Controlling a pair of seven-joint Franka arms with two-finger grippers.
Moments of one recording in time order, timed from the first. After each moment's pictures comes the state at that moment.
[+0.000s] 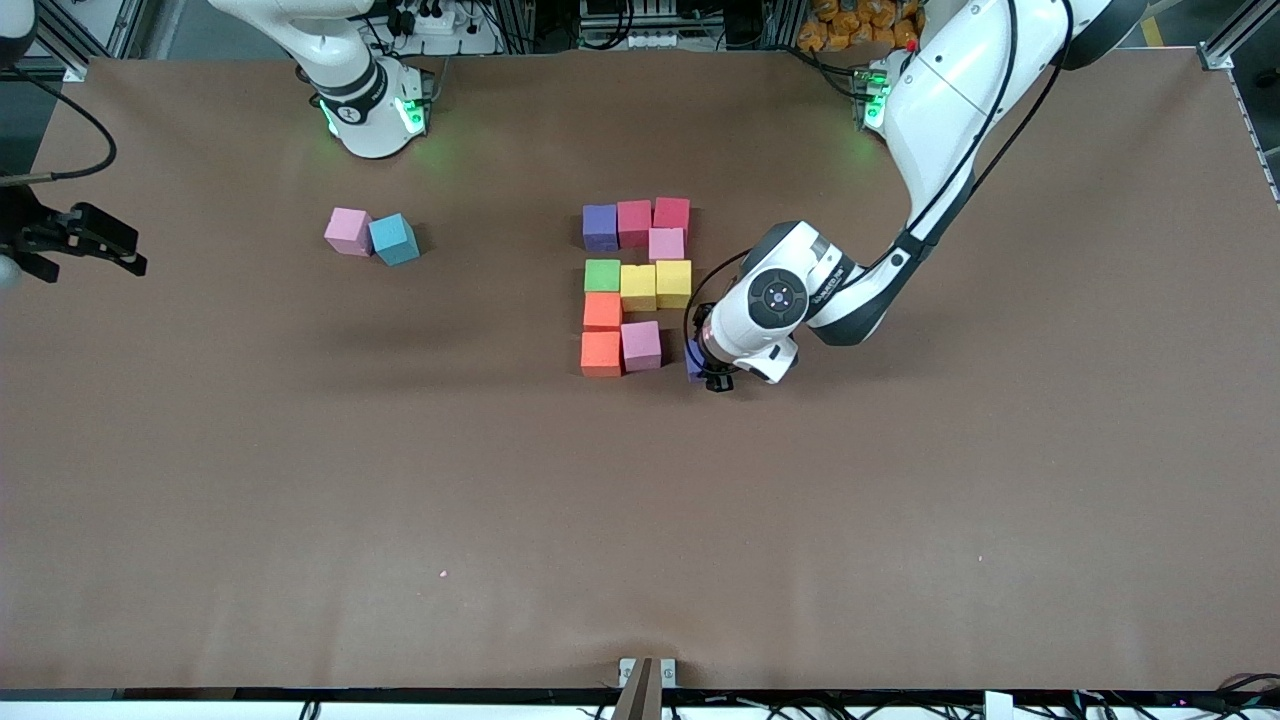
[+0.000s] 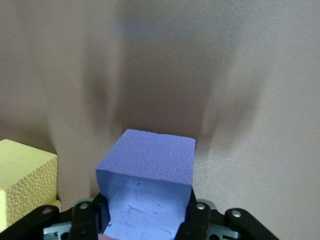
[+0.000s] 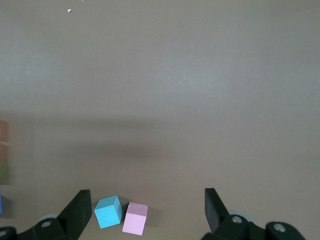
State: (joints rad) left arm -0.22 0.70 -0.48 -1.78 0.10 2.43 -2.45; right arm -0.03 -0.06 -0.07 -1.69 -0.01 1.64 -0.17
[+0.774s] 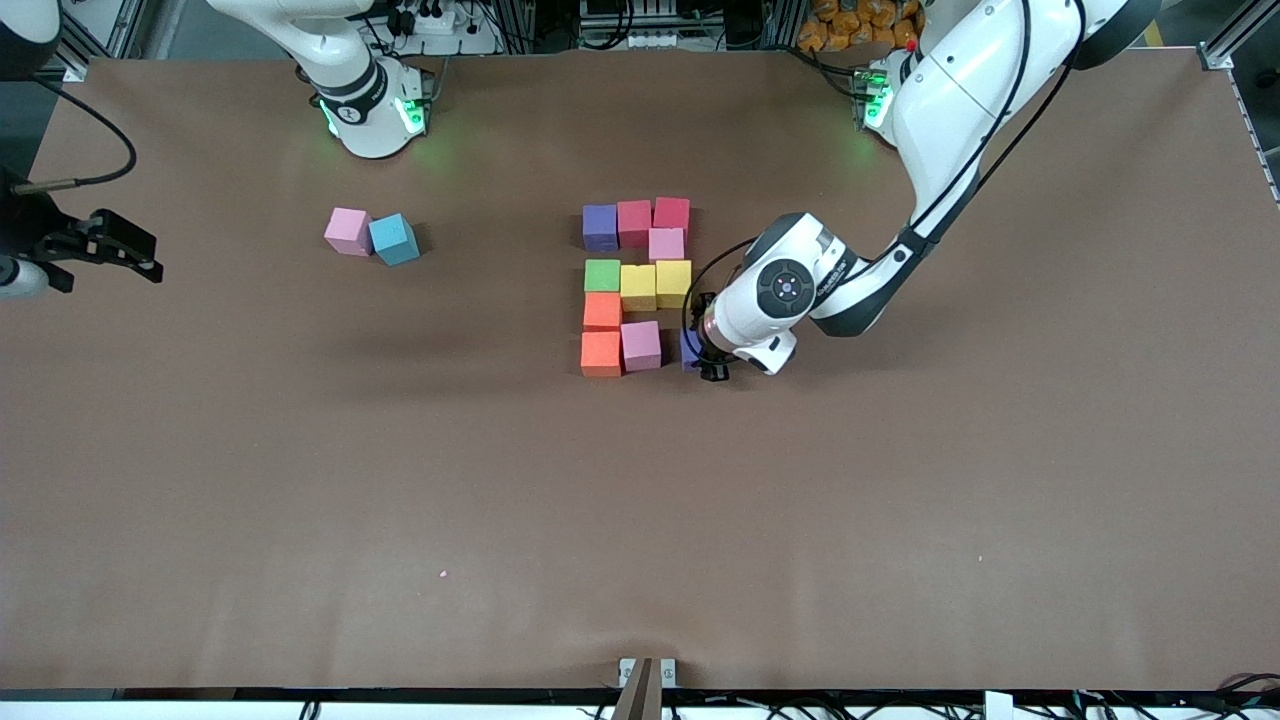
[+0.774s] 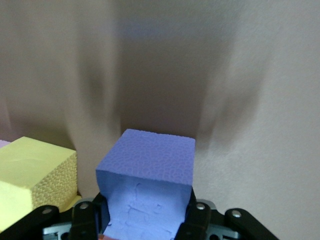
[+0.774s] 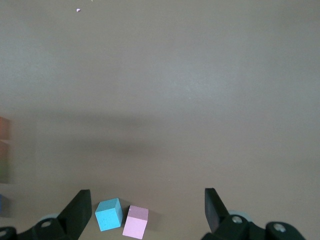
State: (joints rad) left arm -0.16 0.70 -0.57 -1.85 0.10 2.49 -2.42; right arm 0.01 -0.03 -0.06 -1.67 -0.02 1.65 -0.17
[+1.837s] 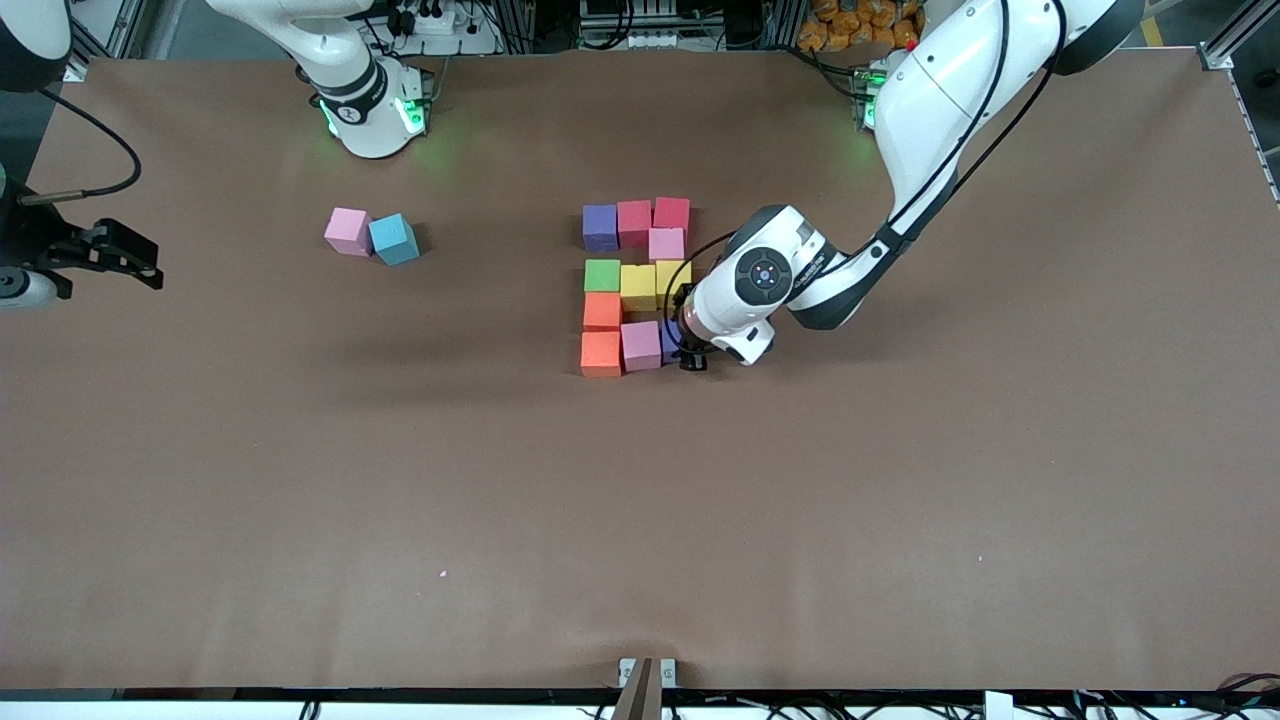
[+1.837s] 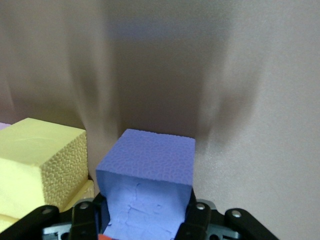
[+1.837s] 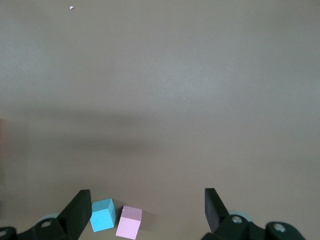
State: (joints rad) left arm -0.19 0.72 -0.57 -1.84 0.10 2.52 -2.41; right arm 0.03 -0.01 -0.07 -1.66 -0.06 1.64 -0.17
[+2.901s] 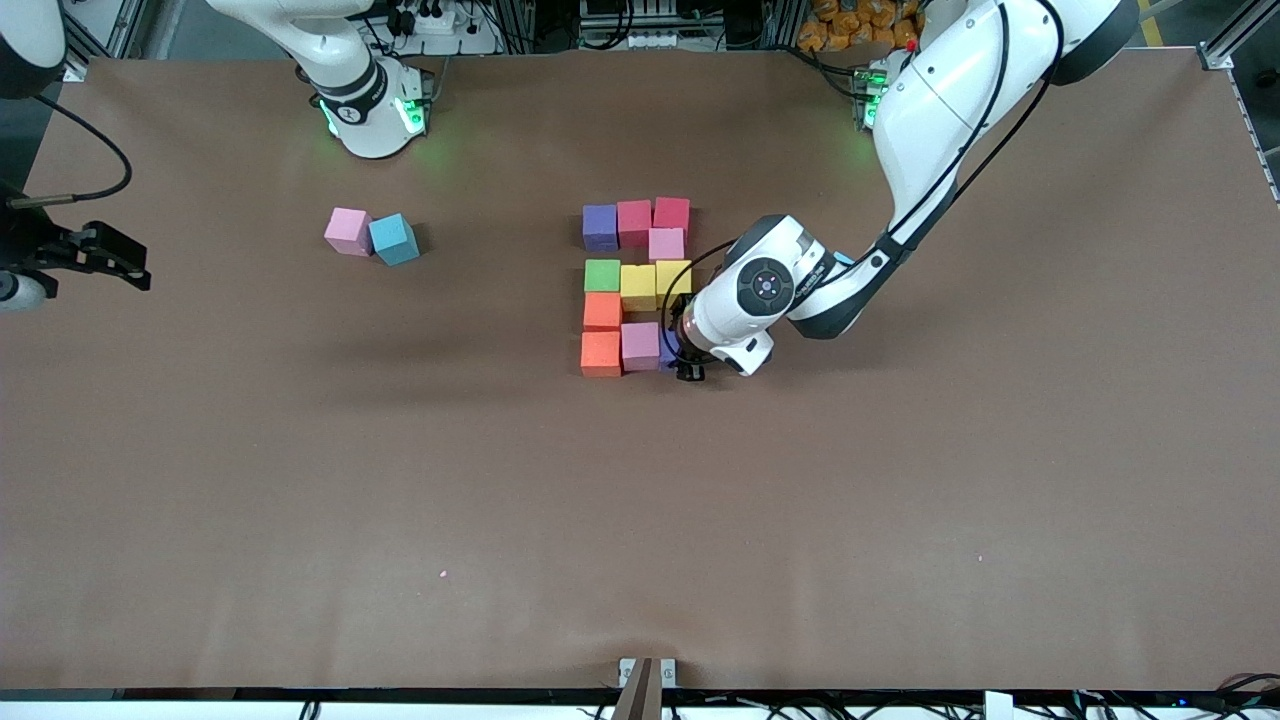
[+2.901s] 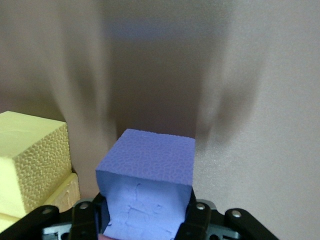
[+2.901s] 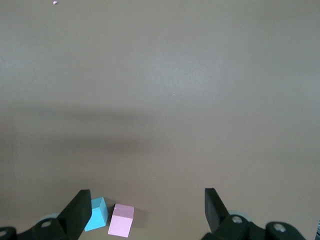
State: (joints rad) left arm -0.19 0.76 -0.57 -1.79 0.10 2.52 -2.39; right arm 0.01 0.00 -0.08 -1.66 -0.08 1.64 -0.17
